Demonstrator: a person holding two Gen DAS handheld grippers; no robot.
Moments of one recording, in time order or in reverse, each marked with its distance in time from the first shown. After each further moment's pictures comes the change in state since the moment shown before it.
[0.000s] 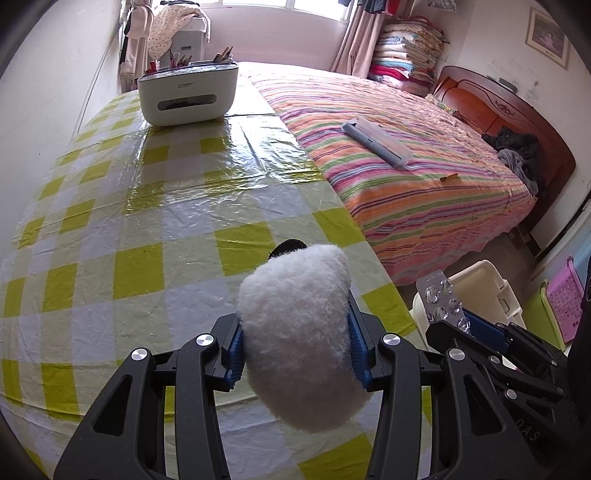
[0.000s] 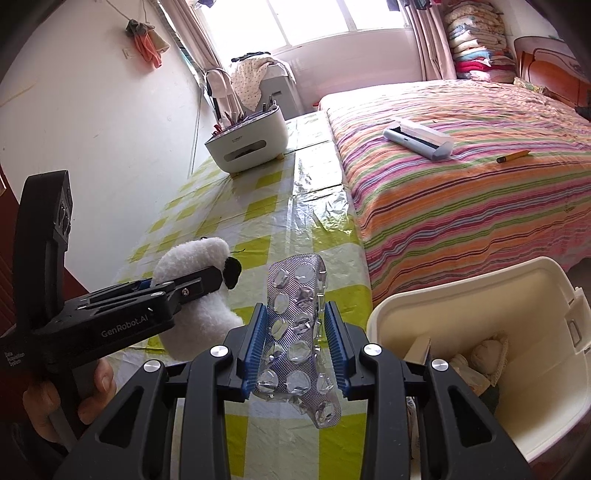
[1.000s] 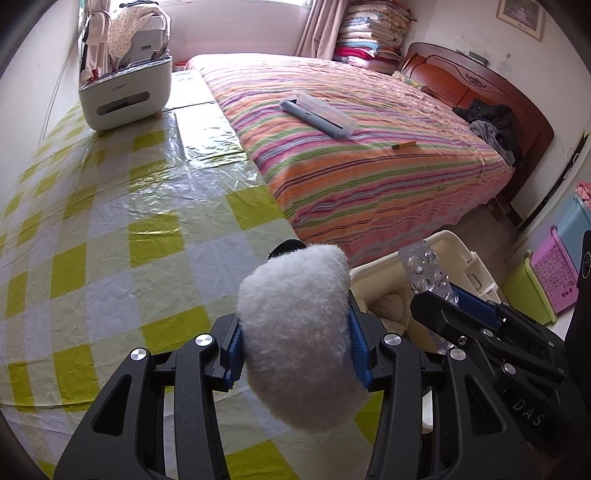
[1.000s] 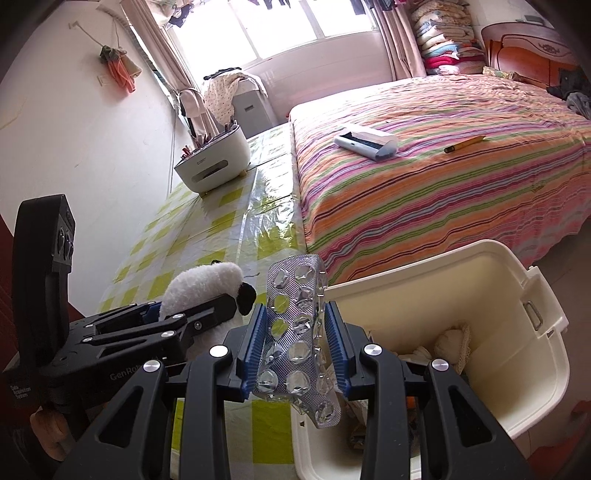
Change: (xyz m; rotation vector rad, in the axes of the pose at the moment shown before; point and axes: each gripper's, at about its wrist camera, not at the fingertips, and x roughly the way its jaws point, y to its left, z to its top) left arm 0.020 -0.074 -0.012 0.092 0.055 -0.082; right arm -0.031 -0.053 -0.006 0.093 -0.048 -0.047
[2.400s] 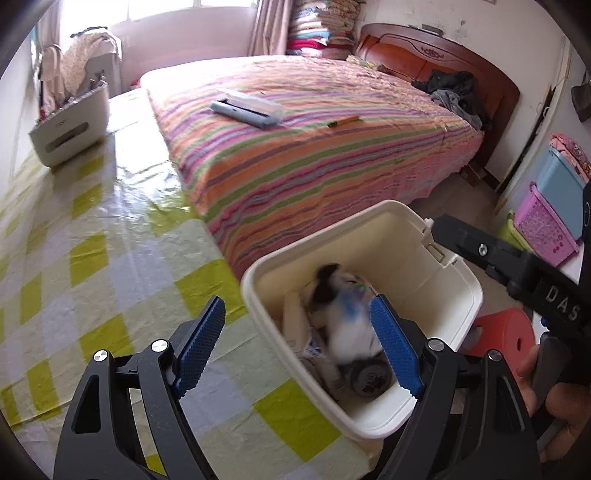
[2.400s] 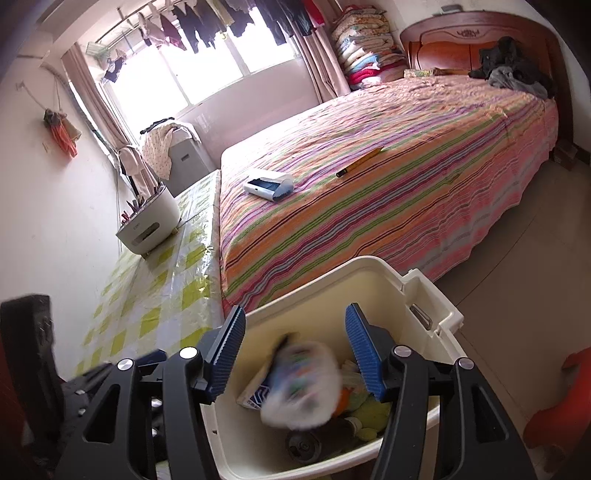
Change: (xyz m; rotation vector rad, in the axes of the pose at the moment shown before) left arm 0.011 -0.065 -0.014 0.161 -0.005 -0.039; right arm -0.054 -0.069 0.000 0.178 -0.149 -0.192
